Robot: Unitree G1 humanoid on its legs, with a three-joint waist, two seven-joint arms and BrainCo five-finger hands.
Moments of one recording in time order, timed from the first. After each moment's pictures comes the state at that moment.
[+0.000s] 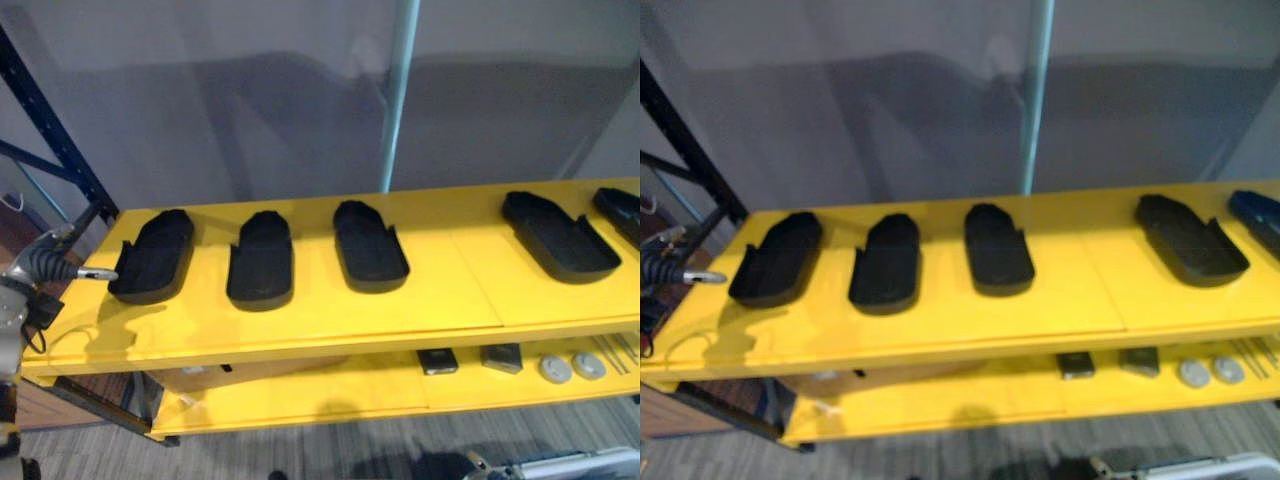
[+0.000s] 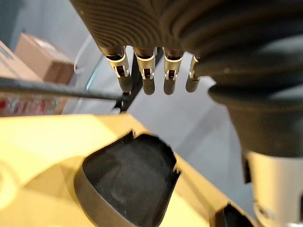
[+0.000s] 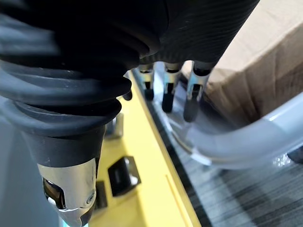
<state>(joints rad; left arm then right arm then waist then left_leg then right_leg) -0.31 0.98 0.21 0.55 0.09 0.06 -0.41 0.27 -0.13 -0.37 0.88 0.11 -0.15 -0.11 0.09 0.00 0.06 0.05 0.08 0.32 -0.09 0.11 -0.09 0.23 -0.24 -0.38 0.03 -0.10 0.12</state>
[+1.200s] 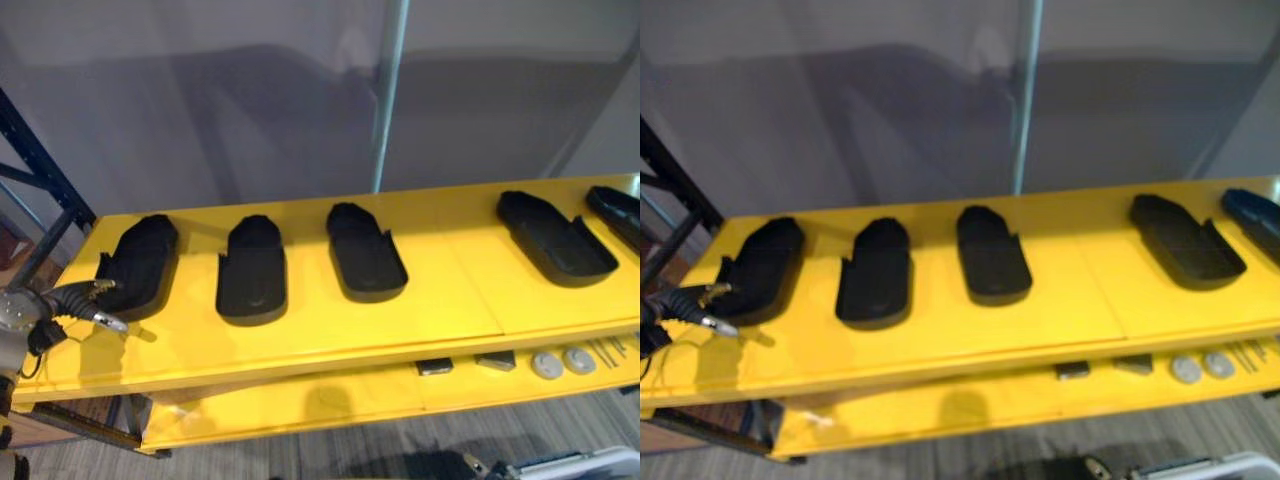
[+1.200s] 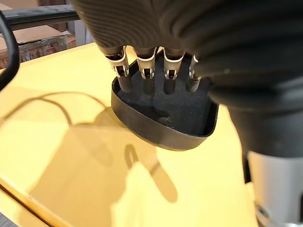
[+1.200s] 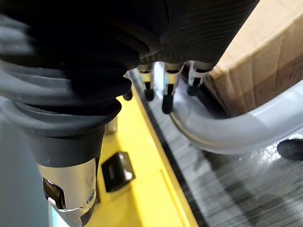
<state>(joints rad) -0.32 1.06 0.01 0.66 0.20 0.02 -0.69 0.23 -0.14 -0.35 0.96 0.11 -0.15 -0.07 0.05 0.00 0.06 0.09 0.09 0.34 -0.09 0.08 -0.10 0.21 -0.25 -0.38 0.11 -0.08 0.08</state>
